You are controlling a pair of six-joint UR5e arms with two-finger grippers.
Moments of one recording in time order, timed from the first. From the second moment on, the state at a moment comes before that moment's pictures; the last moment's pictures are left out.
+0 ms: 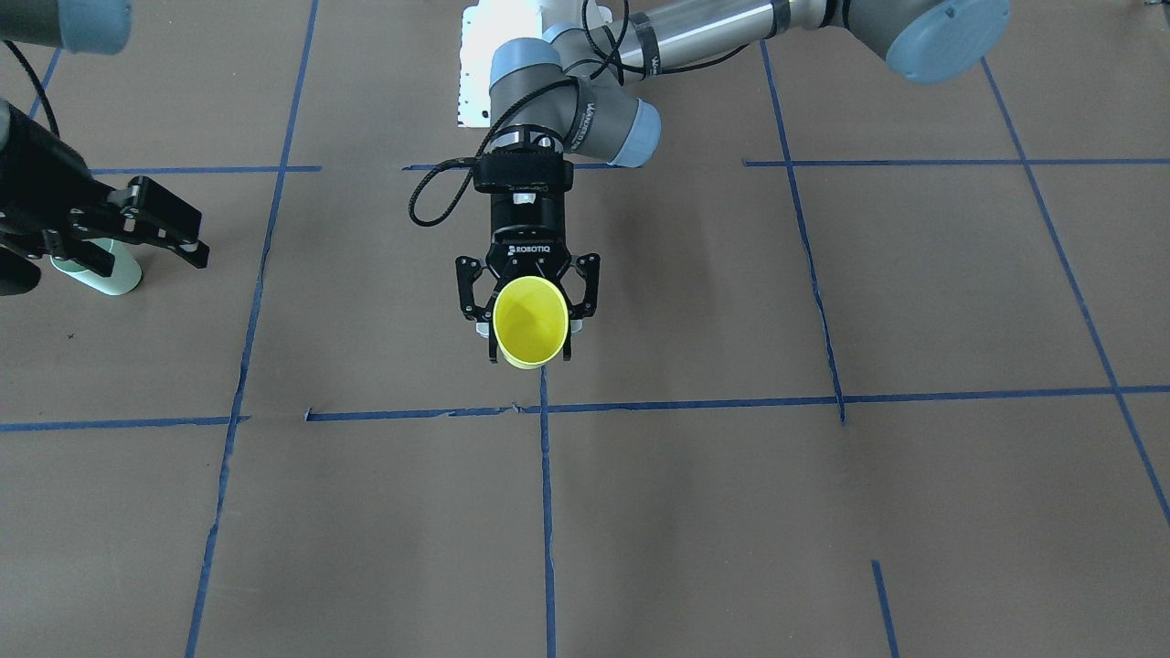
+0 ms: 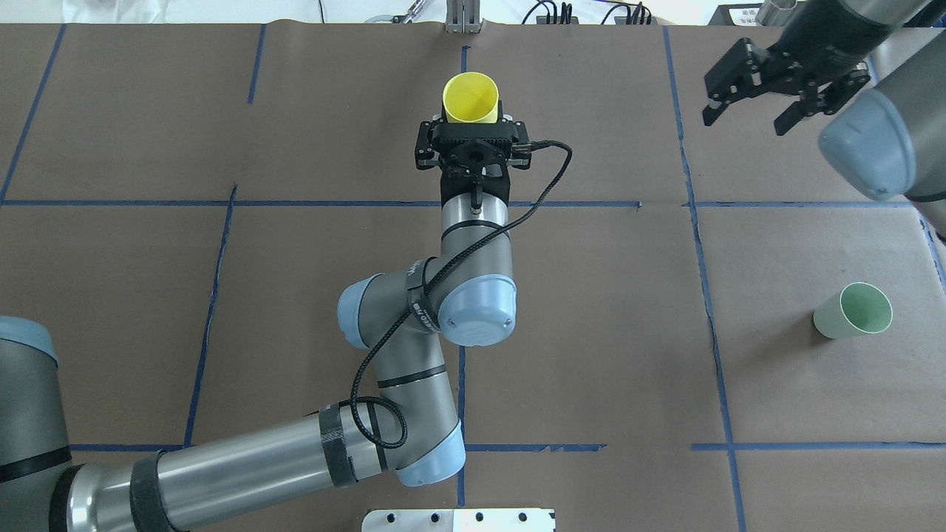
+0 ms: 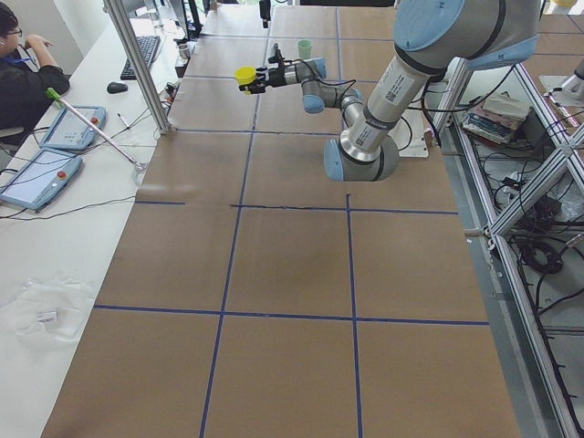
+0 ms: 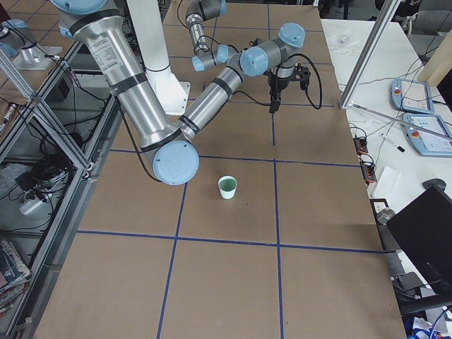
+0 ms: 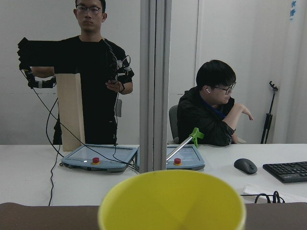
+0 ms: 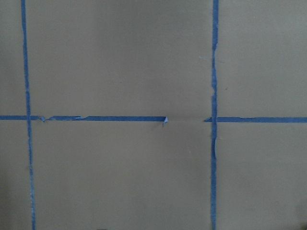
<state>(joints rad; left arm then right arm) -0.36 -2.51 -1.26 -2.17 -0.51 -1.10 1.10 -1.01 1.89 -1.95 2.39 0.72</state>
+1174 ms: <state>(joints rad) -0.34 -2.52 -1.24 -2.14 -0.49 -1.14 0.96 -0.47 1.35 -1.96 2.31 0.86</state>
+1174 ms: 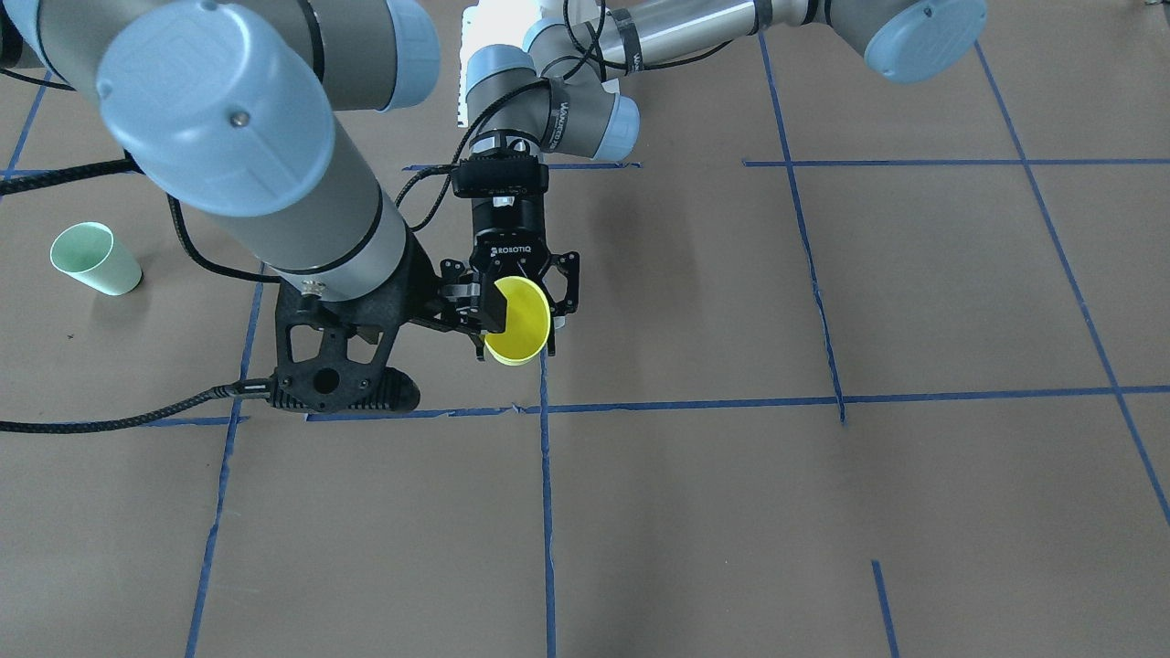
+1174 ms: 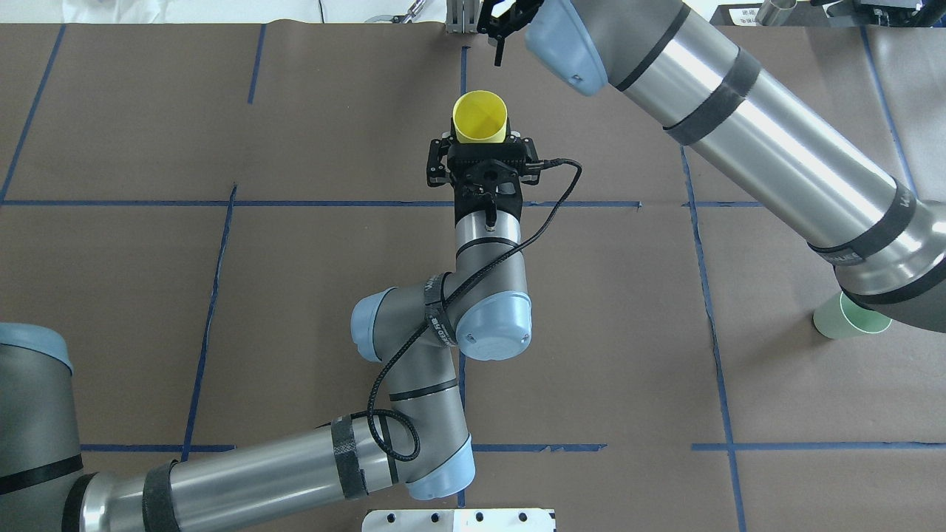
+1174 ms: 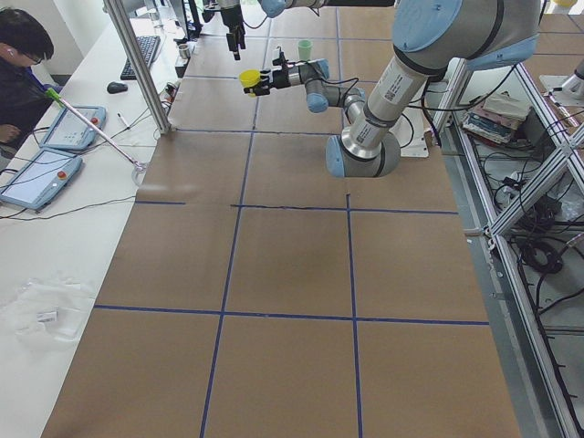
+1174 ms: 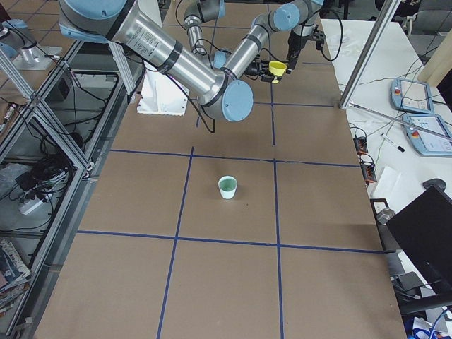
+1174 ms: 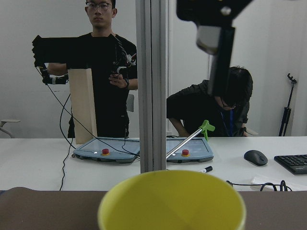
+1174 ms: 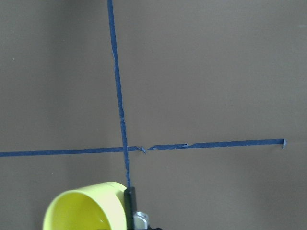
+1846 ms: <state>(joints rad) -0.33 -2.51 -1.24 -2.14 -0.49 -1.14 0.89 -0.36 1.24 -2.07 2.22 0.71</state>
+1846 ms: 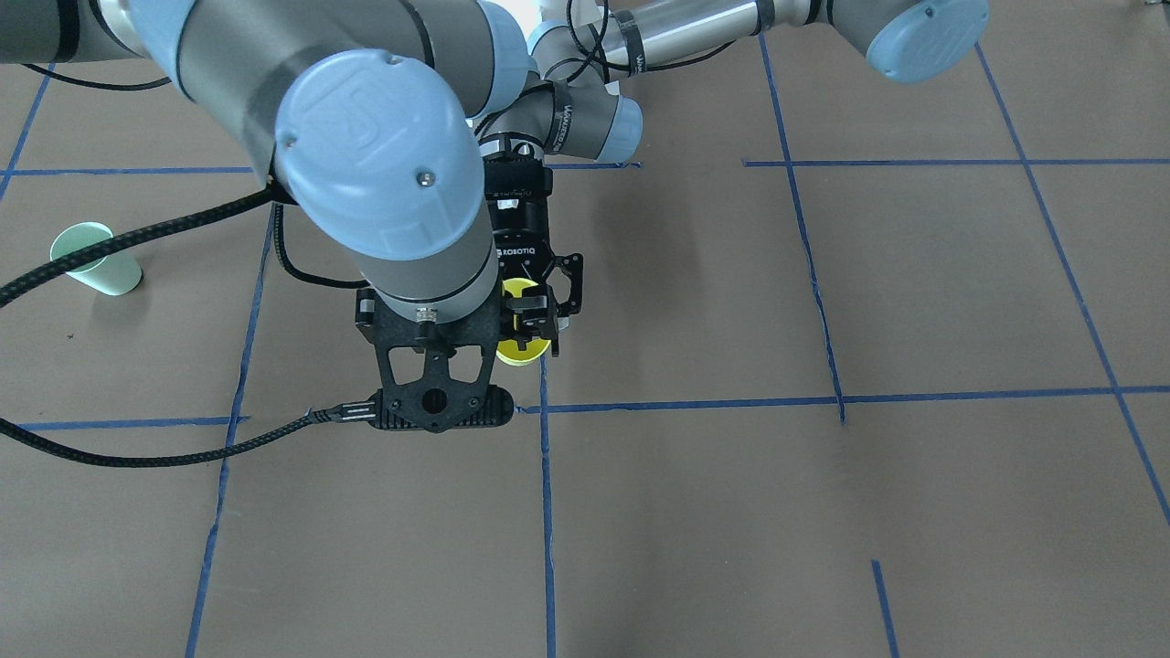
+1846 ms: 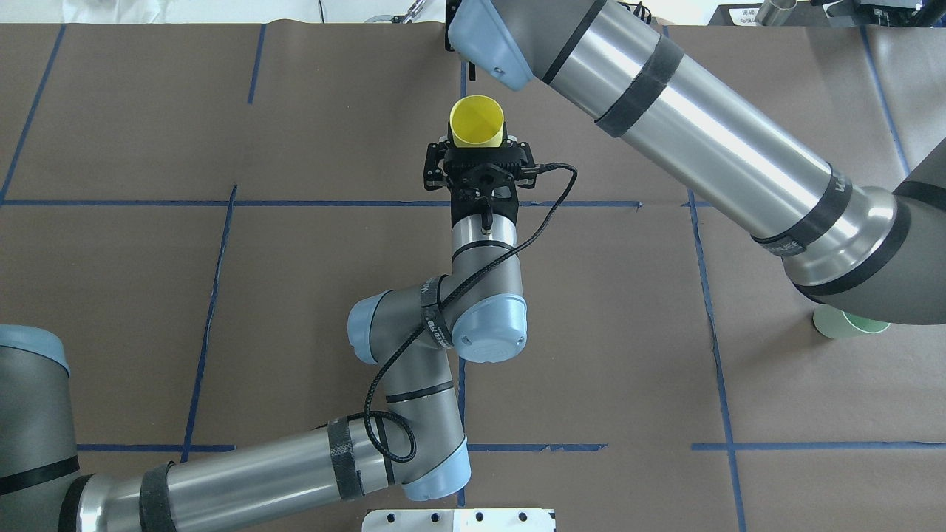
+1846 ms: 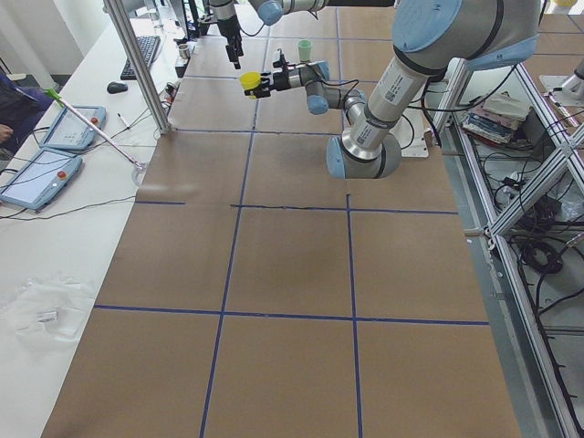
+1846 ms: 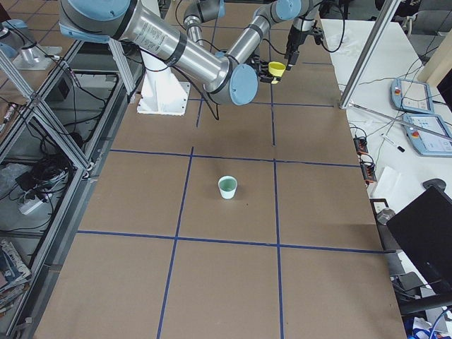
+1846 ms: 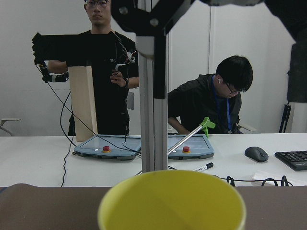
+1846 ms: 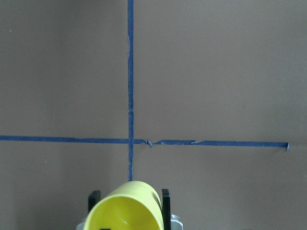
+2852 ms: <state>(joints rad) -0.33 -2.51 -1.24 -2.14 -0.50 -1.14 0.84 -0.39 1.25 -2.09 2.17 0.66</state>
